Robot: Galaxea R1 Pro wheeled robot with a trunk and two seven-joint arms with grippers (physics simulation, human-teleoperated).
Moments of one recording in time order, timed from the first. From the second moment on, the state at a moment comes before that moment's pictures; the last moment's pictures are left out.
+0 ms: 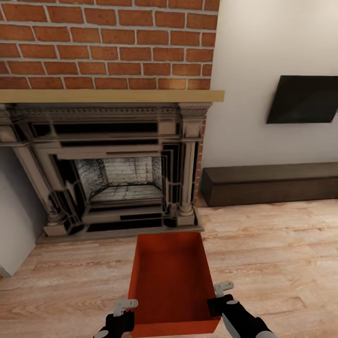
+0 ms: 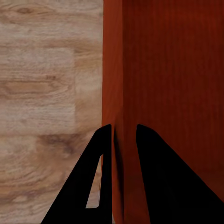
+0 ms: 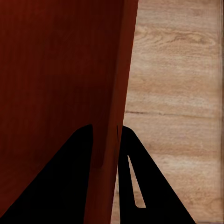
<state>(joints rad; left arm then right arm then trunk) -0.44 -0.10 0.14 -0.22 -0.07 -0.16 -0.02 -0.53 0.04 0.16 -0.31 0.02 0.17 -0.03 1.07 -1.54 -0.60</state>
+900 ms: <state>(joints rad) -0.44 -0.10 0.14 -0.22 -0.07 -0.17 -0.02 -0.53 0.04 0.16 -0.31 0.03 0.17 -0.03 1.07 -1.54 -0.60</state>
